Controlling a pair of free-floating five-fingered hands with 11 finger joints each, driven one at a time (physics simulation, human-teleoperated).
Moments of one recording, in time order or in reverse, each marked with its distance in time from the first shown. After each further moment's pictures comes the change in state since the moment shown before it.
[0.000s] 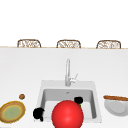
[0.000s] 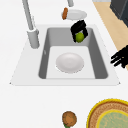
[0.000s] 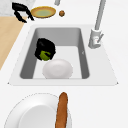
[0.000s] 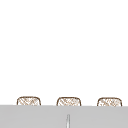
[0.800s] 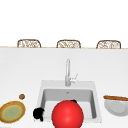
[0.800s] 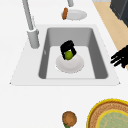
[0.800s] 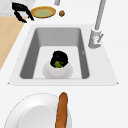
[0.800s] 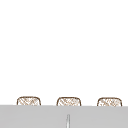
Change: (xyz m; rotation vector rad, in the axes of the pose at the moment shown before) left hand 0.000 0.000 0.000 0.000 0.000 0.000; right hand 0.031 0.074 -0.136 -0.016 -0.037 -0.064
